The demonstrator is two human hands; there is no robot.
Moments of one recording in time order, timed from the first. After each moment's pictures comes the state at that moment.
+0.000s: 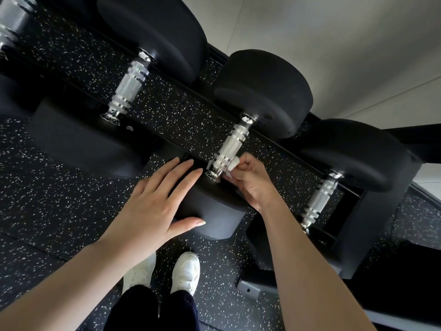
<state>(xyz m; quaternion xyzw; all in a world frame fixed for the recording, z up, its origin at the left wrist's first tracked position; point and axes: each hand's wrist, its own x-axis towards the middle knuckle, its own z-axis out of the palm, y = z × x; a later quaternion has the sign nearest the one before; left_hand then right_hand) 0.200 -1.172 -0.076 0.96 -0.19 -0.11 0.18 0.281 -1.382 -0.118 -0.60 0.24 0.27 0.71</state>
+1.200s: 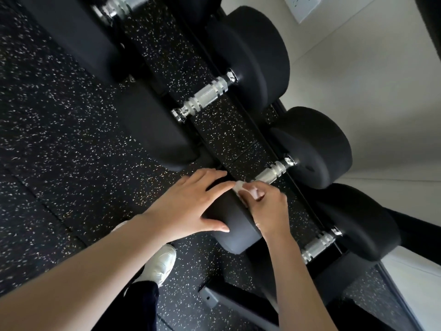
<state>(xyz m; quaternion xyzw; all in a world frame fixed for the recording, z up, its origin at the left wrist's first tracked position) 0.206 -1.152 -0.083 0.92 -0.12 -0.14 0.36 0.276 -1.335 -0.062 -0.96 0.01 0.22 0.19</state>
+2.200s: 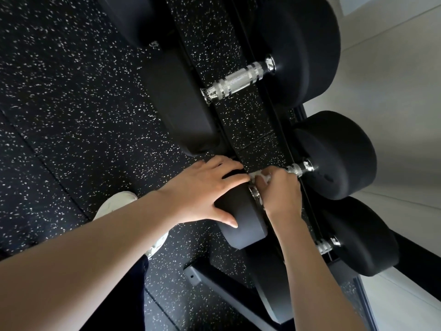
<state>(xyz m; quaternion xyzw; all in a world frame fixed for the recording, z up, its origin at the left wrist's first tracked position) 0.215 -1.146 -0.085 0.89 -0.12 -0.20 0.38 0.306 -1.304 -0.056 -0.96 -0.09 0.26 -0.04</state>
